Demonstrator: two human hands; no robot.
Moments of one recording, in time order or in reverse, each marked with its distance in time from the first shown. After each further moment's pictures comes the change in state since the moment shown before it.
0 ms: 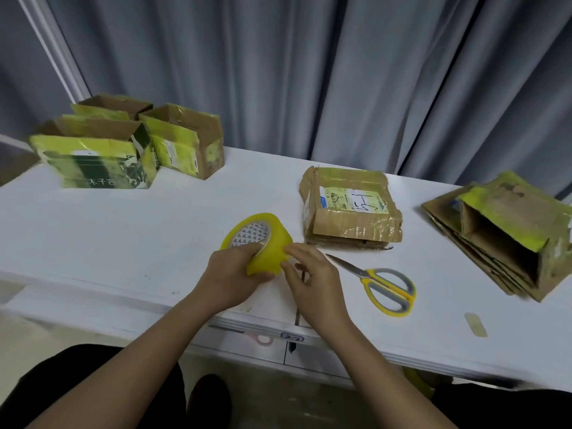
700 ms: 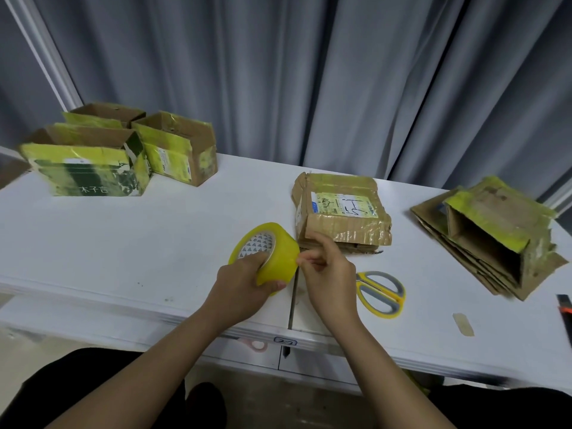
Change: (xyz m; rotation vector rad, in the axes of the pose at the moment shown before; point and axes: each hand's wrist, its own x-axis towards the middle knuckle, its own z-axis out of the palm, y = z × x) left_hand -0.006 0.015 0.017 -0.106 -0.009 -0.041; right_hand 0.009 -0.005 -0.029 0.116 0.125 0.174
